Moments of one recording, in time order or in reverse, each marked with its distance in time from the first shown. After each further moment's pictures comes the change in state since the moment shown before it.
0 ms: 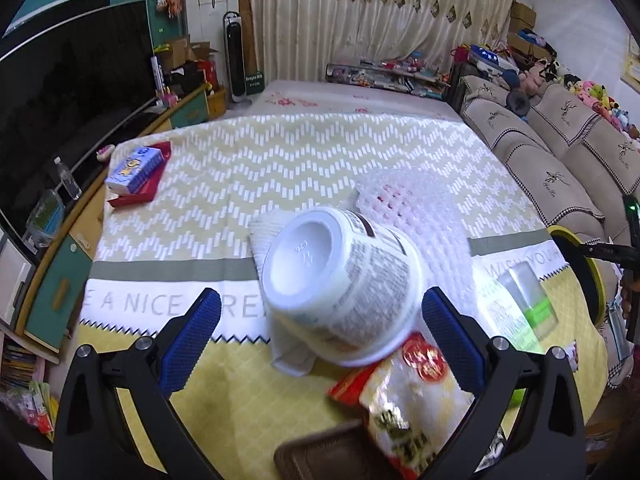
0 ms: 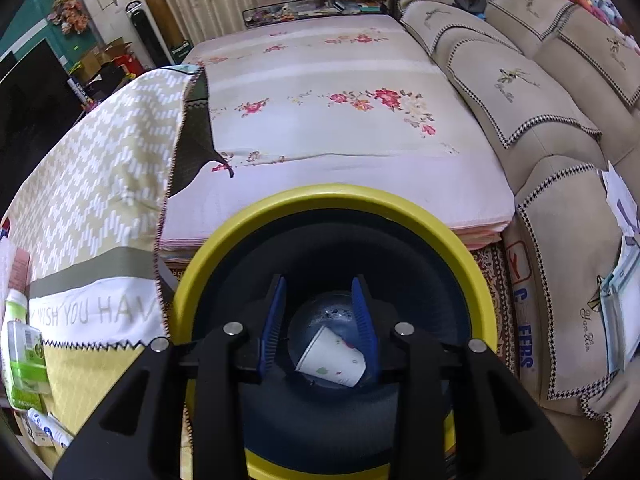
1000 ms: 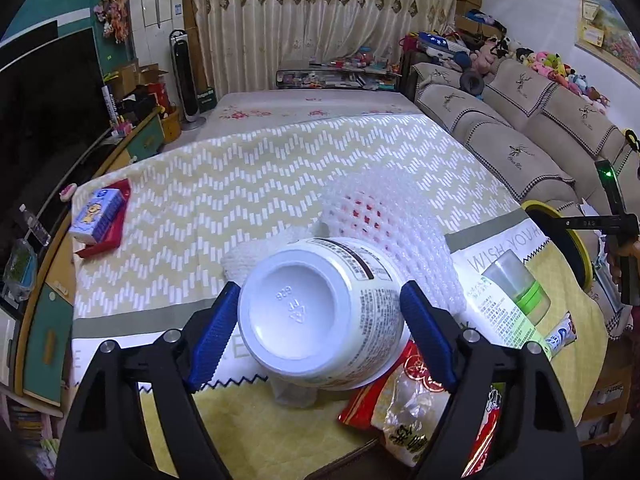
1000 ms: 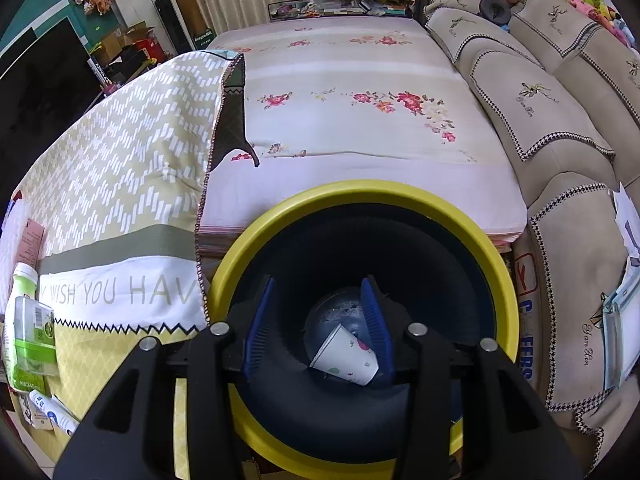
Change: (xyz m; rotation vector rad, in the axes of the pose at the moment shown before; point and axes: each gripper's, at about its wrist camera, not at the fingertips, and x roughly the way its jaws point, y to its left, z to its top) left arm 0.001 0.004 0.013 0.158 -0.027 -0.114; right arm -0.004 0.027 -0.007 -0.077 0.008 0.028
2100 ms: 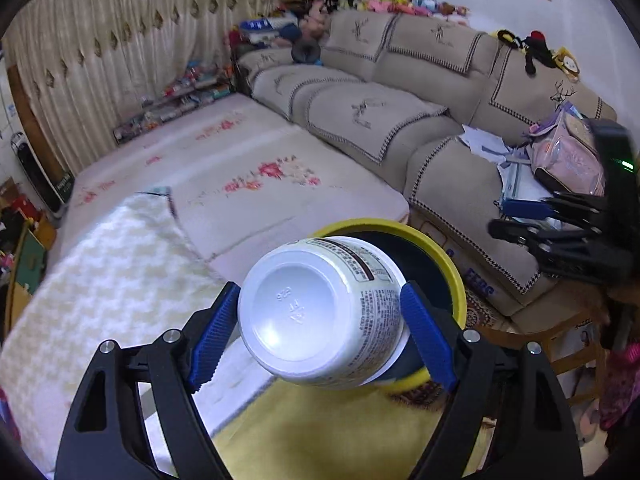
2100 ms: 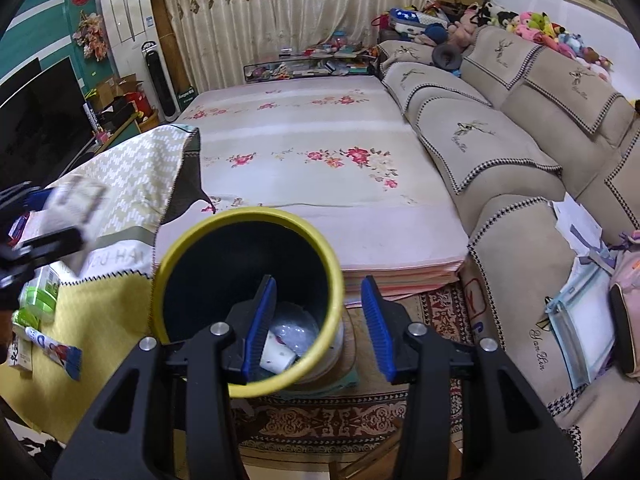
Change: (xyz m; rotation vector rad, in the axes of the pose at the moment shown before) left arm 0.053 -0.368 0.093 0.442 0.051 -0.346; right arm -0.121 -0.112 -0.064 0.031 -0.237 -0.074
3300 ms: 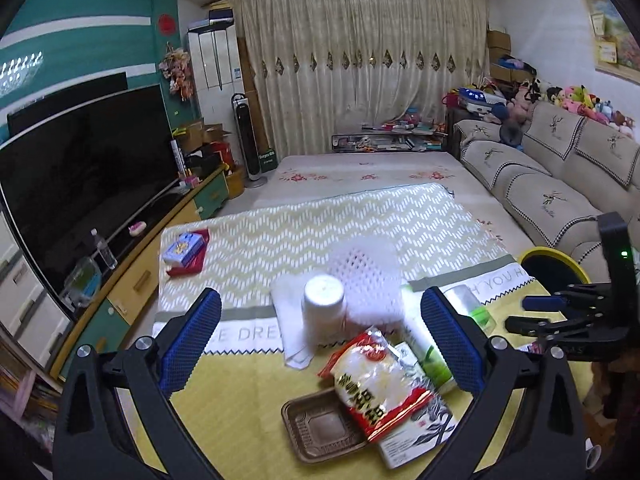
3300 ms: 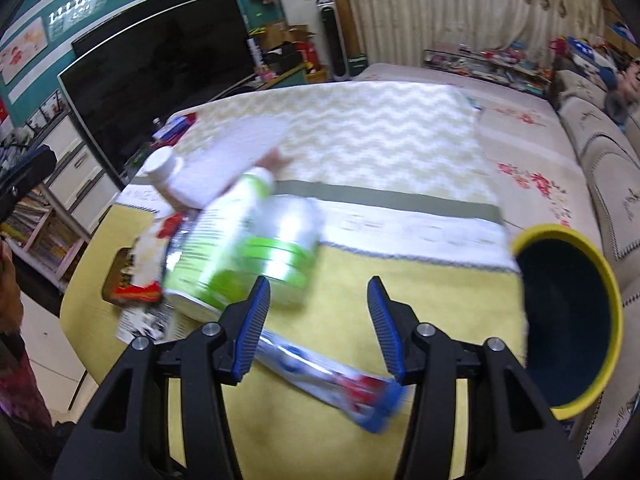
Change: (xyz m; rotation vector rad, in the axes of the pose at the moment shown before) left arm -0.260 0.147 -0.235 -0.442 -0.243 0.619; right arm 0.009 0.308 -0.041 -0.352 0.082 0.460
